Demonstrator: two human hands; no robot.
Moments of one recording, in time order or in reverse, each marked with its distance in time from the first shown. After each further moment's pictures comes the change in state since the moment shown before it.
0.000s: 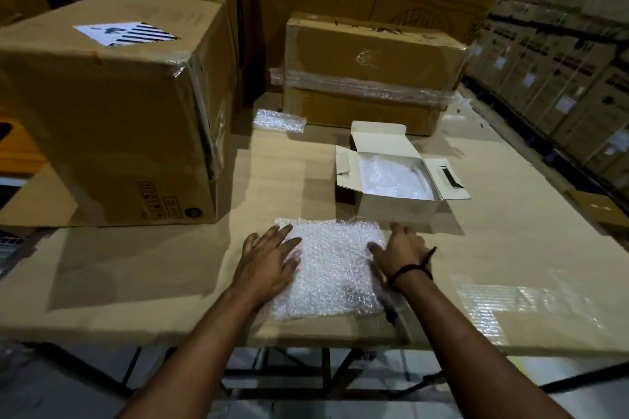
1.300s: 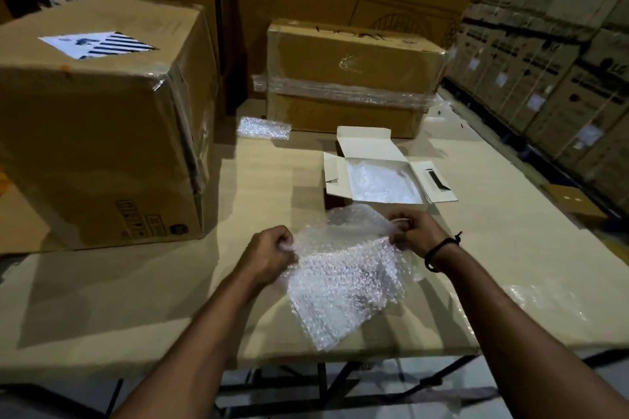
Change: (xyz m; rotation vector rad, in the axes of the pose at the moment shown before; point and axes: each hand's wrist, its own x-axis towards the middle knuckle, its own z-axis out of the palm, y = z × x) left_hand 0.045 0.008 -0.009 -0.753 0.012 -0.264; right_hand 0.035 0.031 -0.054 0.825 -0.298 -0.087
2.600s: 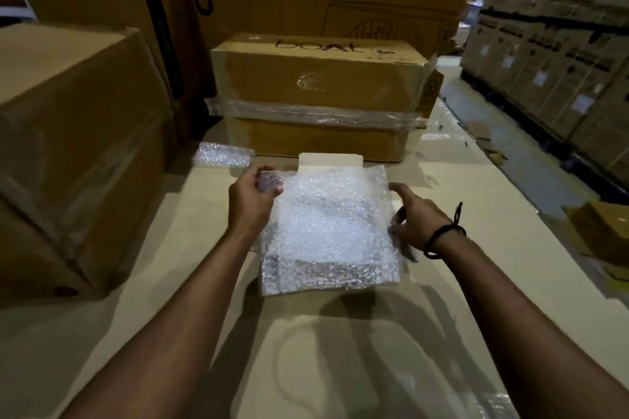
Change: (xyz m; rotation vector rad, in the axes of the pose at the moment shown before) left_hand 0.162 0.160 0.074 -0.171 0.501 0.195; right_hand 0.143 0.001 -0.155 -0.661 -0.031 -0.192
